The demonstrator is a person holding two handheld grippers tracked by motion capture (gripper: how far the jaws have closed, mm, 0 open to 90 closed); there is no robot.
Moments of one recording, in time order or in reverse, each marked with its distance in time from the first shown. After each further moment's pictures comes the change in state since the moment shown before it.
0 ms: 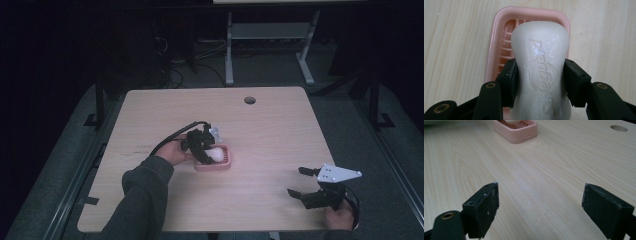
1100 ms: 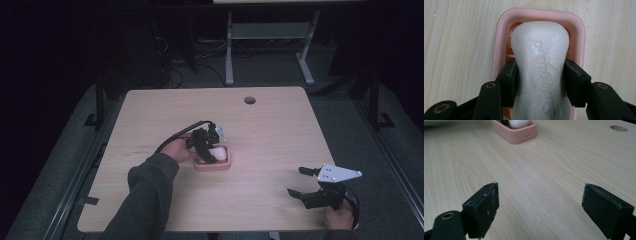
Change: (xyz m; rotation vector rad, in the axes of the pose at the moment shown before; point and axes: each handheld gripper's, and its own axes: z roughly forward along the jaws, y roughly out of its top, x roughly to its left) left arm 0.011 0.008 0.013 0.013 -0.014 -0.007; right arm -0.001 0.000 0.000 -0.002 0.001 0.003
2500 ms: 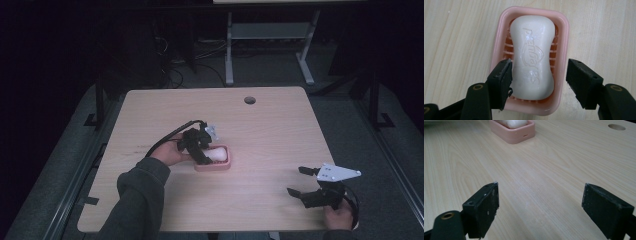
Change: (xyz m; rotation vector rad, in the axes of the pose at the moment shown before) left arm -0.014 -0.019 -0.026 -0.066 0.024 -0.047; right arm -0.001 0.000 0.002 0.004 -0.011 0.008
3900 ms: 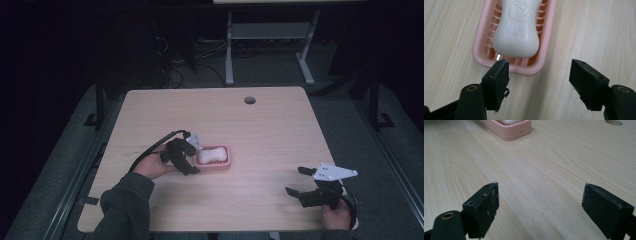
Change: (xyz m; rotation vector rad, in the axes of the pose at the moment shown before) left arm -0.022 -0.049 -0.013 -0.048 0.030 -0.049; right arm 0.003 0.001 0.005 0.025 -0.032 0.019
